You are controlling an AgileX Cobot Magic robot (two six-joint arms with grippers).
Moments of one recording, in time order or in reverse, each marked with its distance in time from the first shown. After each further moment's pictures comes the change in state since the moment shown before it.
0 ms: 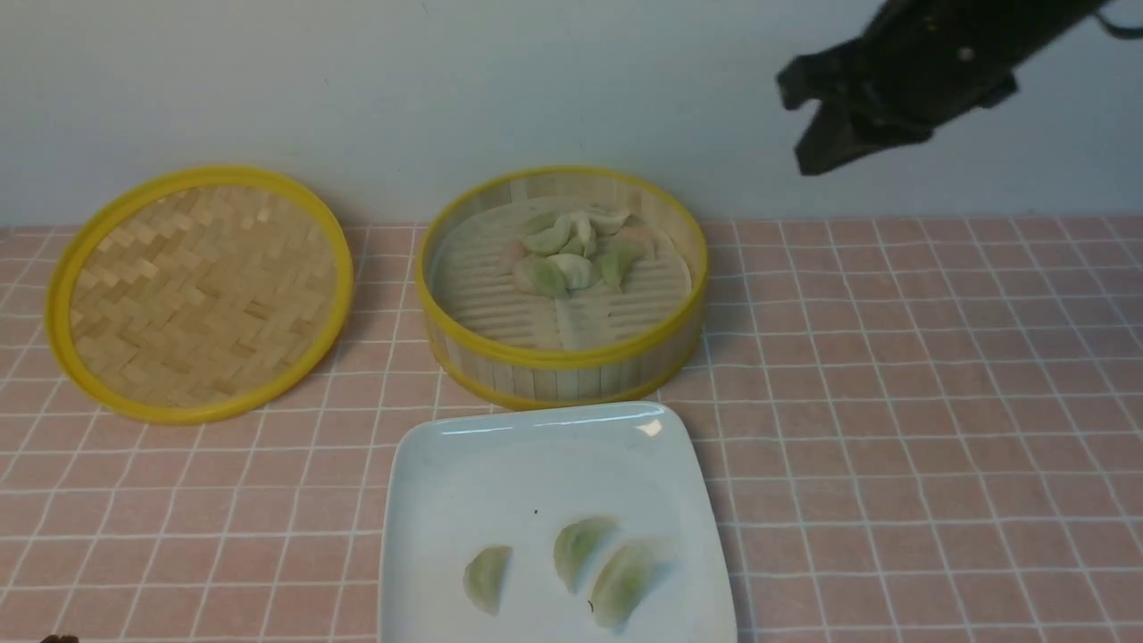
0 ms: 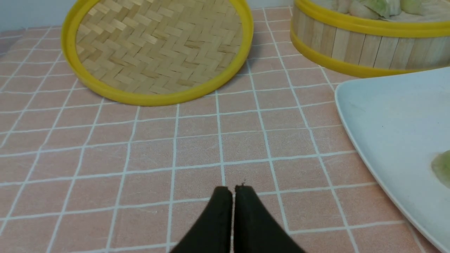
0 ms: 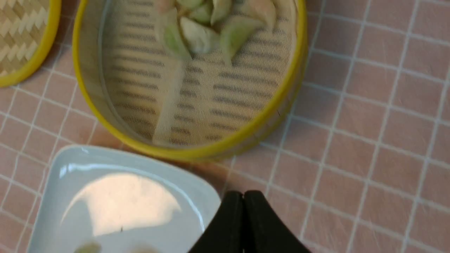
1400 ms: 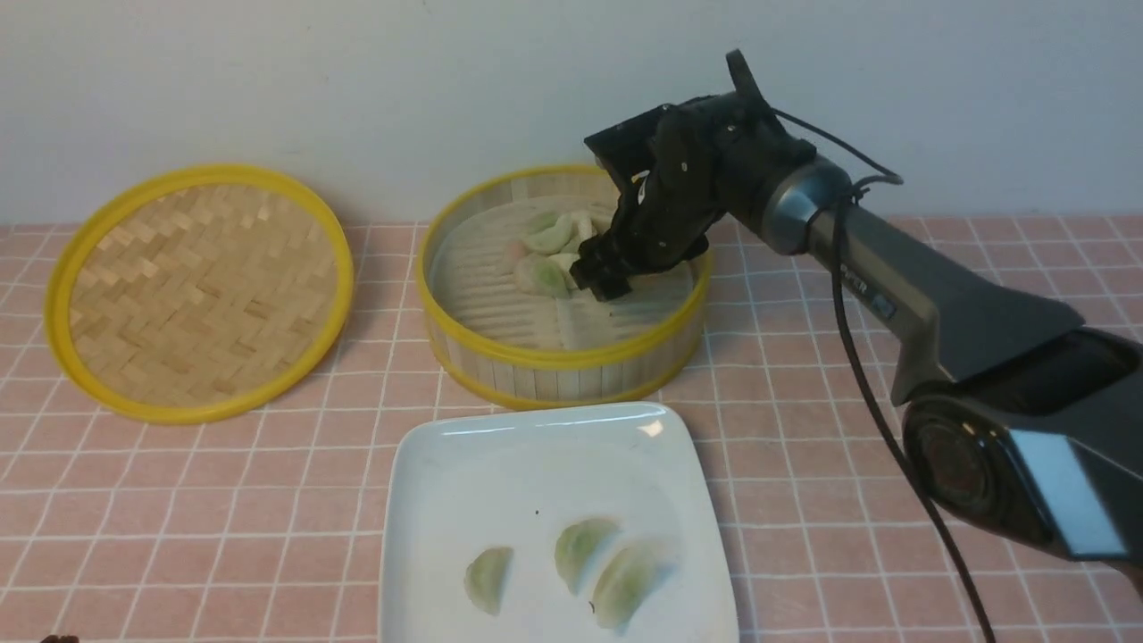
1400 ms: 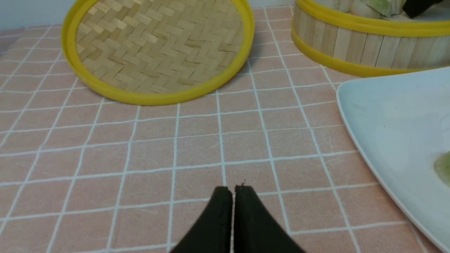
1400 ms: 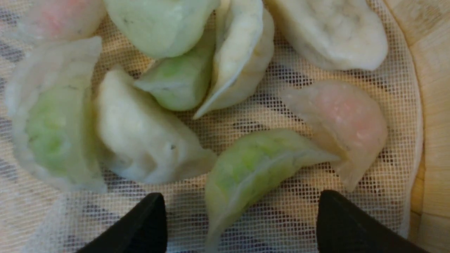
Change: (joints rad) right arm 0.160 0.716 -0.529 -0.255 -0.175 -0.059; left arm 0.000 0.000 0.000 0.000 0.000 0.000
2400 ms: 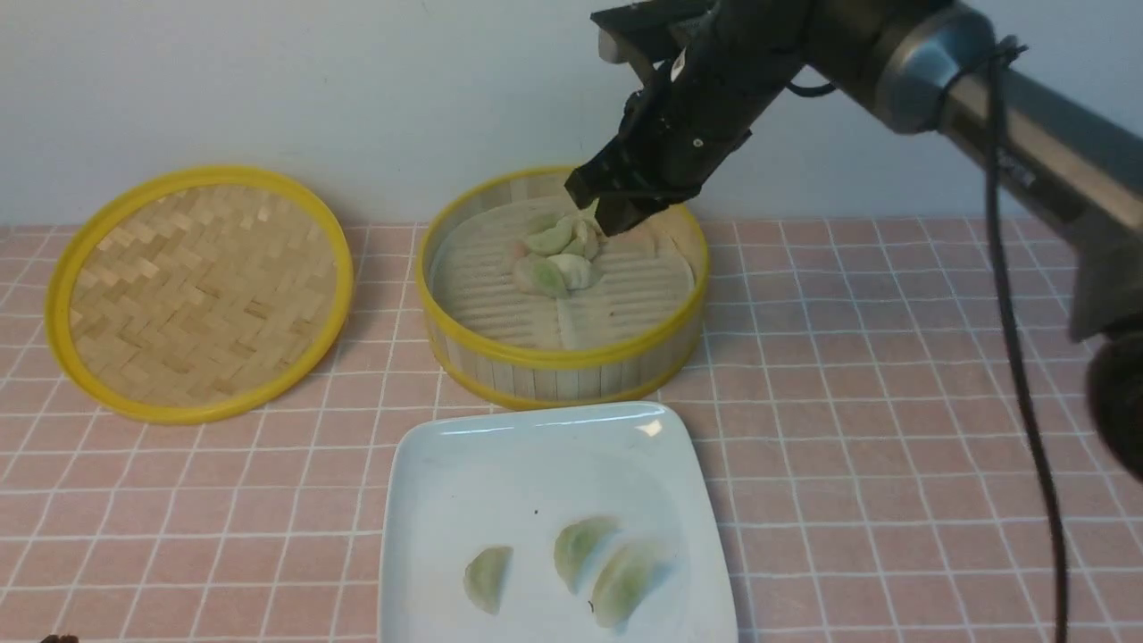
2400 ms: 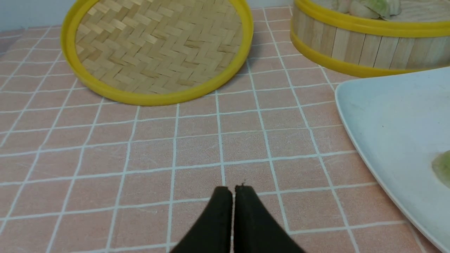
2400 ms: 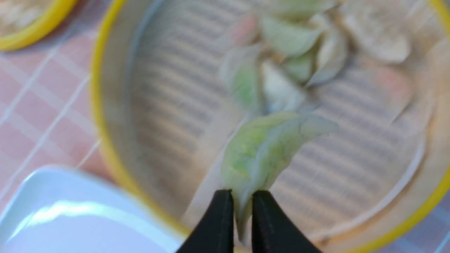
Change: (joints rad) right arm 0.000 -0.415 0.285 0.256 0.181 -0.101; left arm 0.000 0.000 0.000 0.000 0.001 0.000
